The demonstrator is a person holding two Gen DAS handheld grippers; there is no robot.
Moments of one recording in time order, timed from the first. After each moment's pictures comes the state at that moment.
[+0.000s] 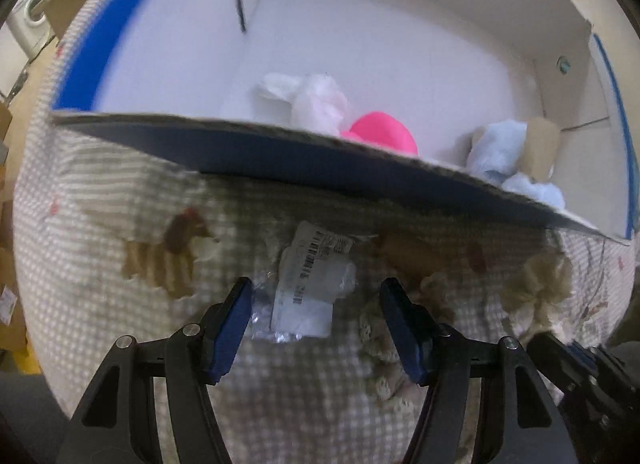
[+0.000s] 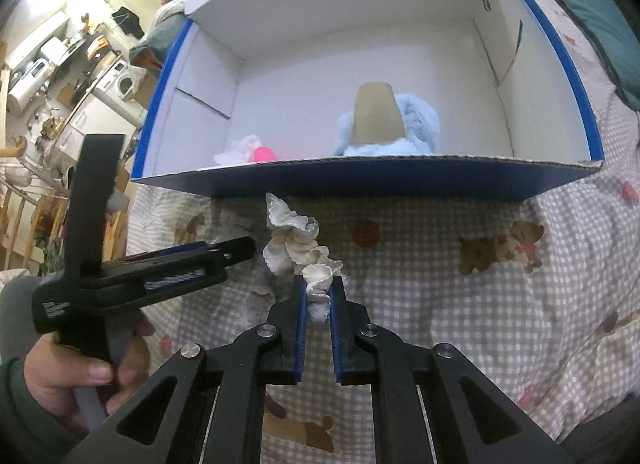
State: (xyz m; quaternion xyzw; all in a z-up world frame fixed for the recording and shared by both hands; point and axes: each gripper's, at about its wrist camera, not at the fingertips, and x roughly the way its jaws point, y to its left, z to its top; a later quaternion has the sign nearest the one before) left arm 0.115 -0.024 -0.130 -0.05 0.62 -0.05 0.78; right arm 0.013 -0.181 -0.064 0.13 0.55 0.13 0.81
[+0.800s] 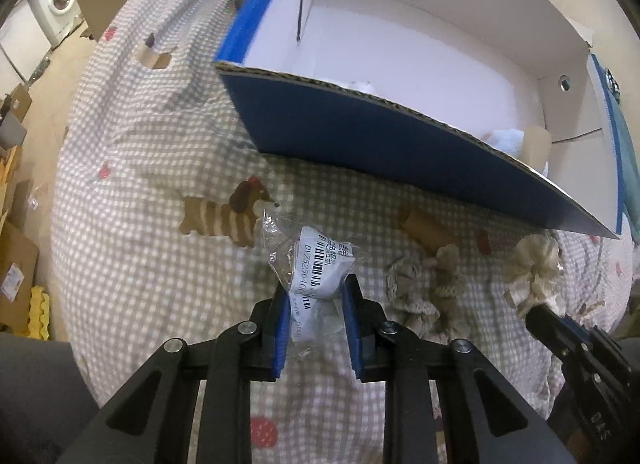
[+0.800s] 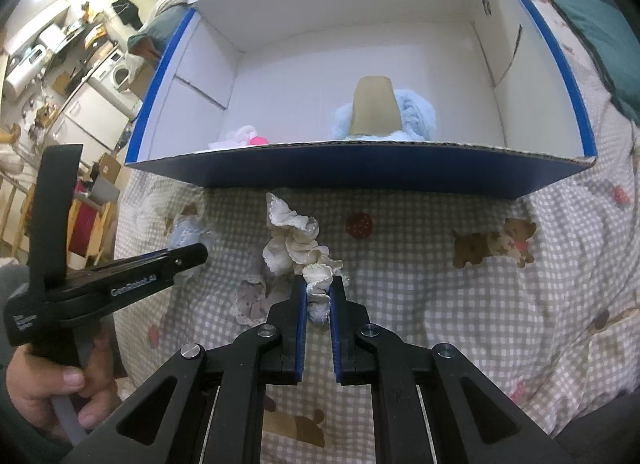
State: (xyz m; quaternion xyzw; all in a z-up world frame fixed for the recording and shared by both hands) left arm 0.079 0.026 -0.099 -0.07 0.60 -0.02 0.80; right arm 0.004 -0.172 -0.061 0.10 0.55 0.13 0.82
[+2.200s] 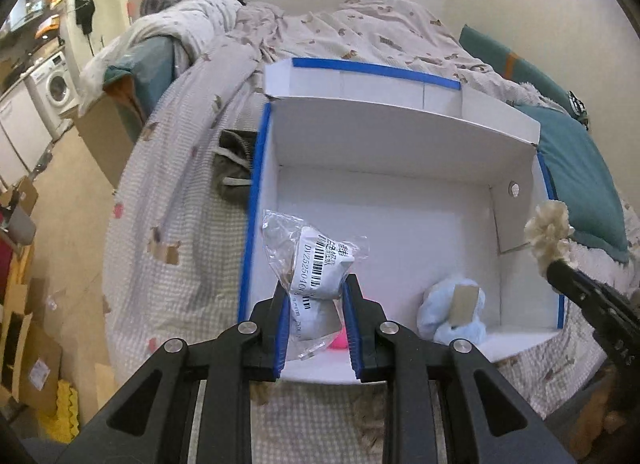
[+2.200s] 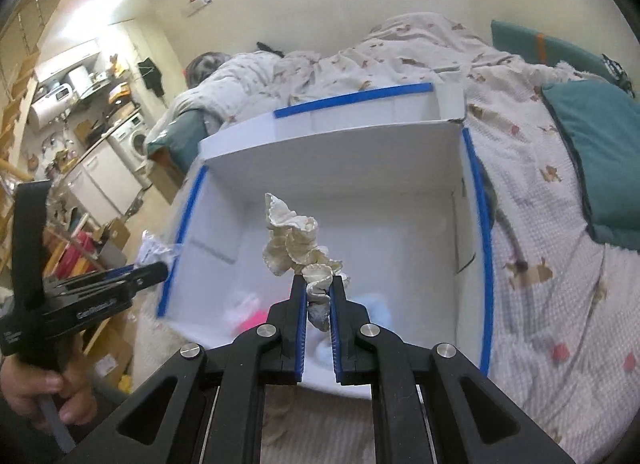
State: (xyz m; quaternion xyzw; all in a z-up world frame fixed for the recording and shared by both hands) left arm 0.148 -0.017 0.024 -0.01 0.47 -0.05 0.88; right arm 0.073 -0.229 0.035 0.11 0.40 0.12 0.90
